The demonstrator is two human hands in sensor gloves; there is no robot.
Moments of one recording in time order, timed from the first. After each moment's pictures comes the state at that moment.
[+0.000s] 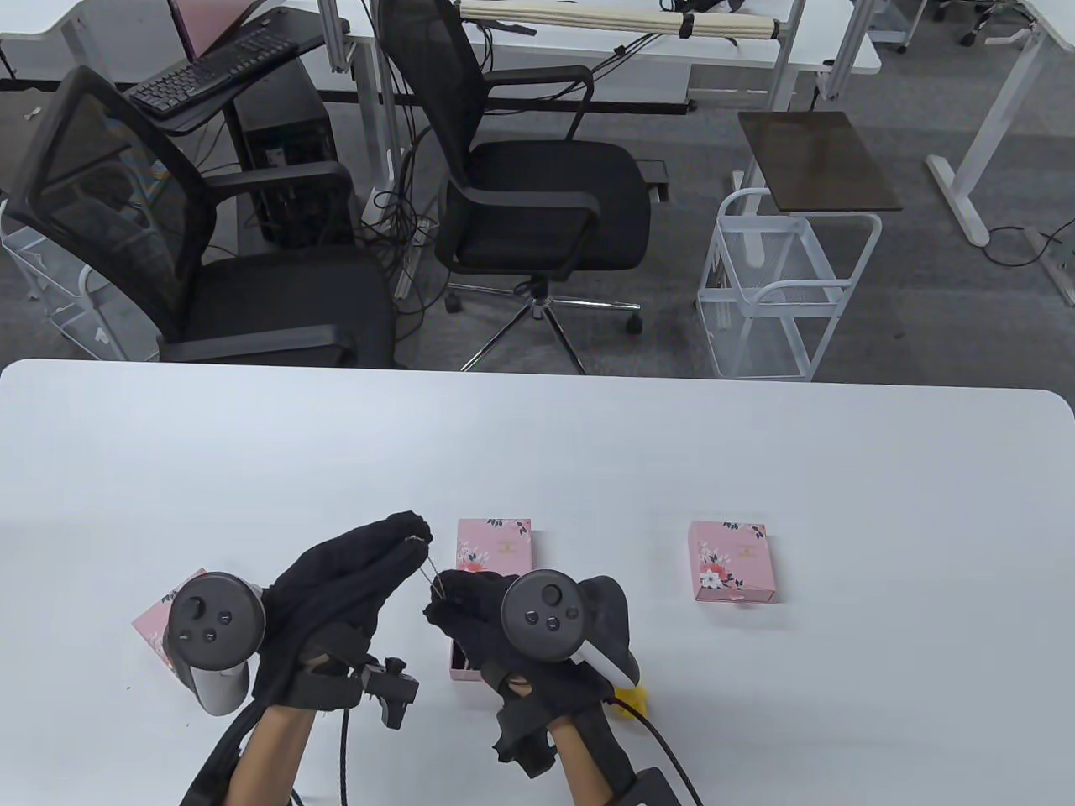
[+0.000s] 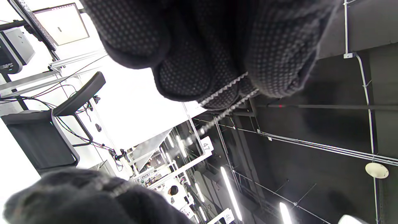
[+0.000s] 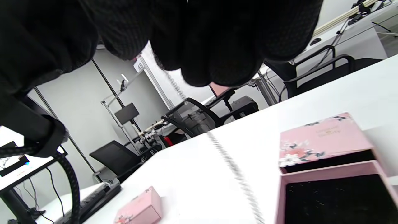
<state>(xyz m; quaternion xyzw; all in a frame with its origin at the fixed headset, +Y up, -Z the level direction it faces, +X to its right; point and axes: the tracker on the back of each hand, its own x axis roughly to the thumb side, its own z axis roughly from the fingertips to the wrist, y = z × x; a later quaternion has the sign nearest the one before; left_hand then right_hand) -0.222 -0.593 -0.277 0.19 -0.11 0.55 0.80 0.005 -0.631 -0.295 0.23 0.01 0.92 0.31</state>
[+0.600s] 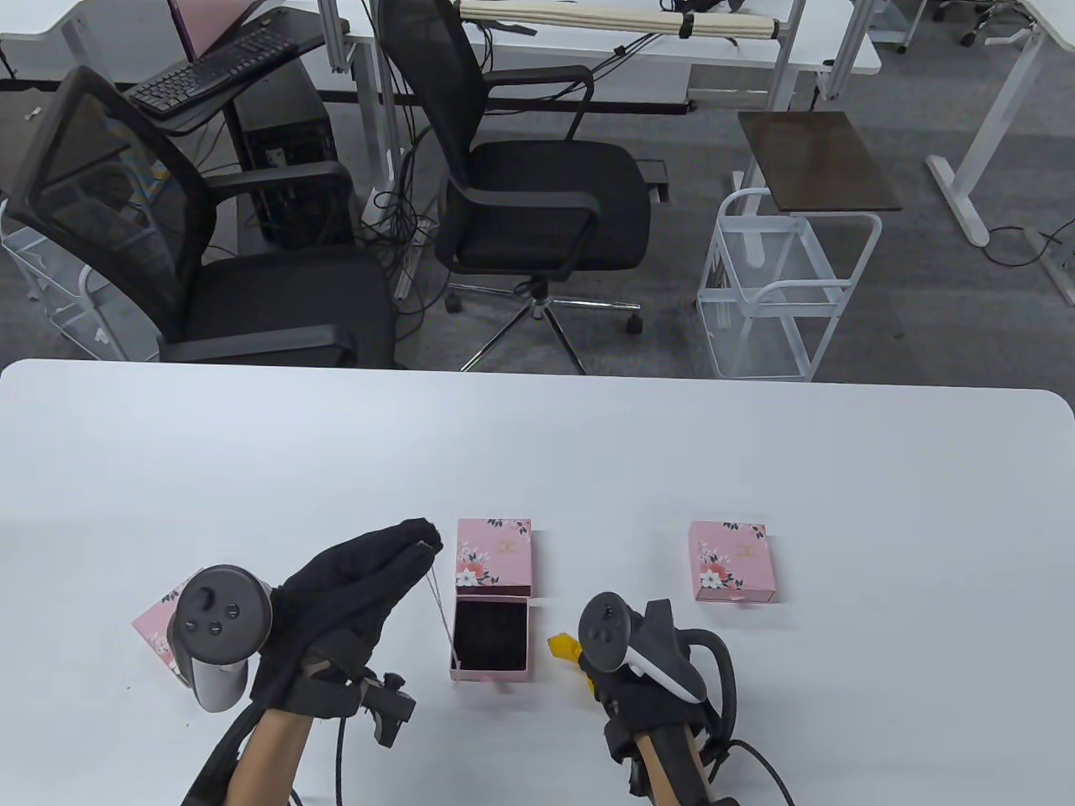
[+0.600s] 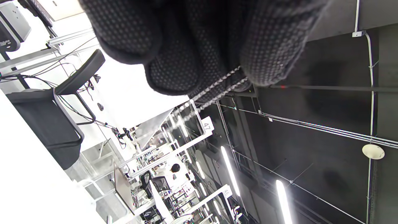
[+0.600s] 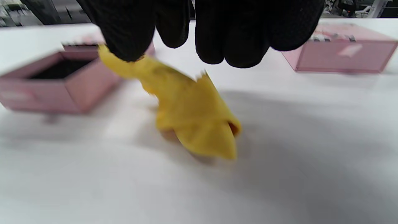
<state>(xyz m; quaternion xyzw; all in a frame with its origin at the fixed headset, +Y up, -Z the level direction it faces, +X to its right) -0.216 -0.592 -0.276 0.14 -0.15 0.55 0.81 0.093 -0.730 -0.308 0.04 0.18 0.98 0.02</state>
